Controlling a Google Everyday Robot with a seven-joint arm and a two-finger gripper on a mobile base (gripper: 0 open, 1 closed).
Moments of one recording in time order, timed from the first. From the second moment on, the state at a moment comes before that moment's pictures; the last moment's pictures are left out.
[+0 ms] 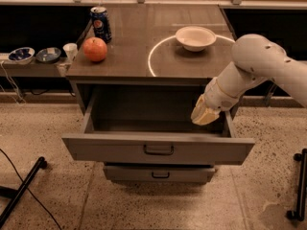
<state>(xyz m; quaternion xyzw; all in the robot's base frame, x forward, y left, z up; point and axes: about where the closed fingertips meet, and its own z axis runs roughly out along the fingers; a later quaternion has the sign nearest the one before) 0.571 -0.158 0.714 -0.70 0.68 0.14 0.17</state>
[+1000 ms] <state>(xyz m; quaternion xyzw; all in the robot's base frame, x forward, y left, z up) 0.577 -0.130 0.662 -0.71 0.68 0.12 0.16</state>
